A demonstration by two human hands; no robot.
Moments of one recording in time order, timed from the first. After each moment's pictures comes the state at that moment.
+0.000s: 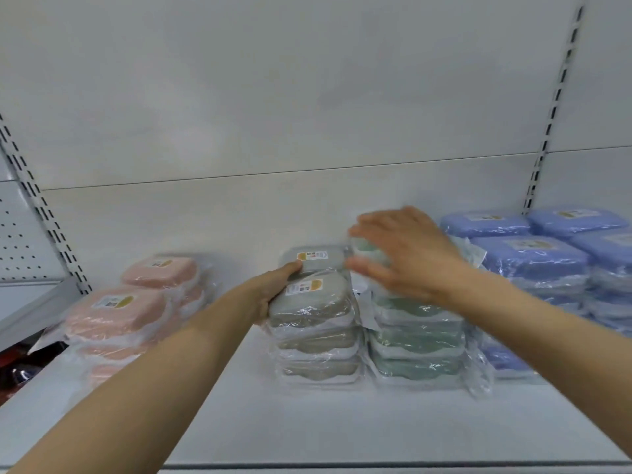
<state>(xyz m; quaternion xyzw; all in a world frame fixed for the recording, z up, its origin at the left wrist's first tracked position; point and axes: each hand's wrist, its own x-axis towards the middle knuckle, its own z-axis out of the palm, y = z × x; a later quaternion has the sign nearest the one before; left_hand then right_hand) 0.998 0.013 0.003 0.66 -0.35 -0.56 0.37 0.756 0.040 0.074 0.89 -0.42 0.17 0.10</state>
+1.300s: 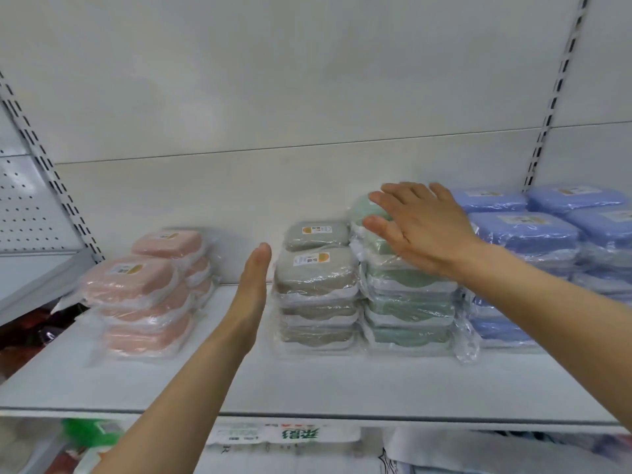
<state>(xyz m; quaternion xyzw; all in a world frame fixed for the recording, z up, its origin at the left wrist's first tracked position) 0.982 0.097 -0.031 0.60 -0.42 -0.38 0.57 0.733 0.029 0.061 0.86 -0.46 0.18 0.12</state>
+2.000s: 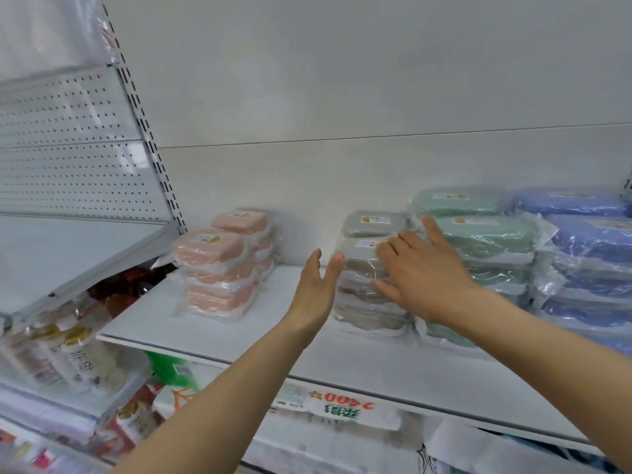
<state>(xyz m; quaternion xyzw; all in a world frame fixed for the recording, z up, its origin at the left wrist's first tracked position) 0.958 0.138 -0.028 0.67 -0.45 -0.30 0.51 0.793 0.074 0.021 0.90 -0.37 0.04 0.23</state>
